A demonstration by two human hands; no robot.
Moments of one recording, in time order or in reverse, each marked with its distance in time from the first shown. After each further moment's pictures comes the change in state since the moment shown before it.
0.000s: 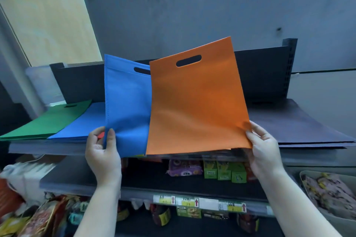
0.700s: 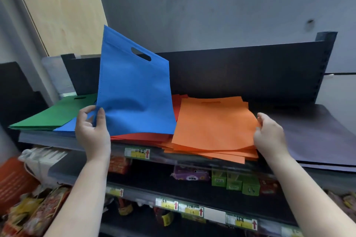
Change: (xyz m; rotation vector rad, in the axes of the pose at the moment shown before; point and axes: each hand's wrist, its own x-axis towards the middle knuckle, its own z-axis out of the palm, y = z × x) left_hand 0.065 -0.026 0.020 0.133 0.068 0.085; right_hand 0.103 0.019 0.000 -1.213 0.030 -0.320
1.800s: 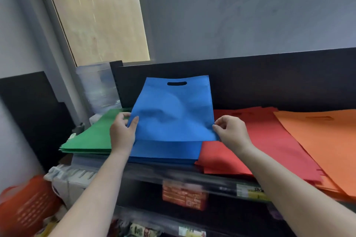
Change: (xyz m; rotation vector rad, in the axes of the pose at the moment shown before) left_hand 0.251 -0.190 -0.078 0.291 -0.380 -0.043; right_hand -0.021 -0.292 0.287 0.220 -0.173 -0.198
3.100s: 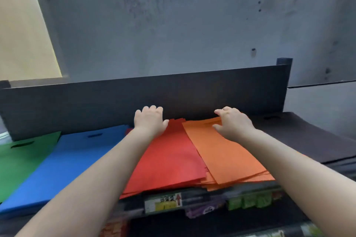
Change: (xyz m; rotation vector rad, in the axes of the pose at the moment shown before) left_hand -0.058 0.209 0.204 0.787 -0.586 0.639; right_hand -0.014 0.060 -0.233 -0.907 -0.010 0.132
